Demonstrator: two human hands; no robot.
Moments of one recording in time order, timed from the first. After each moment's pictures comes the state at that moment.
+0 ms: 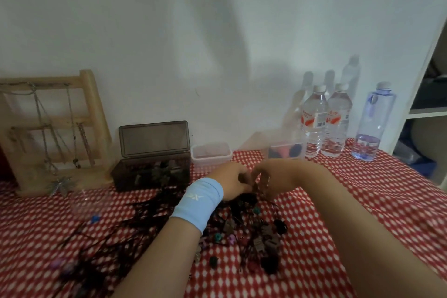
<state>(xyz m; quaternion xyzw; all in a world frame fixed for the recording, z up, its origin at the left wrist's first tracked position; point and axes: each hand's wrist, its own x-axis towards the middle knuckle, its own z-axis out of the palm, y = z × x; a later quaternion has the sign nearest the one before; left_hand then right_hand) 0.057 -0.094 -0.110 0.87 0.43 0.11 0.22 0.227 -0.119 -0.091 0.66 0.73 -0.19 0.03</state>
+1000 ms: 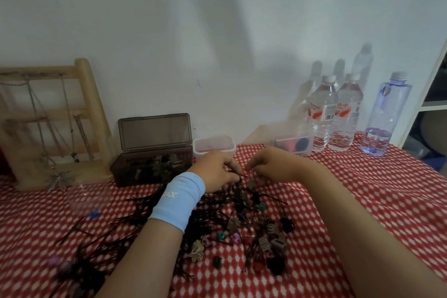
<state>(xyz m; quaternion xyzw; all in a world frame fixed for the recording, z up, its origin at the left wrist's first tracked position) 0.025 -0.074 -0.115 0.83 0.44 0.20 0.28 0.231 -0.086 -0.118 0.61 0.75 -0.20 -0.15</state>
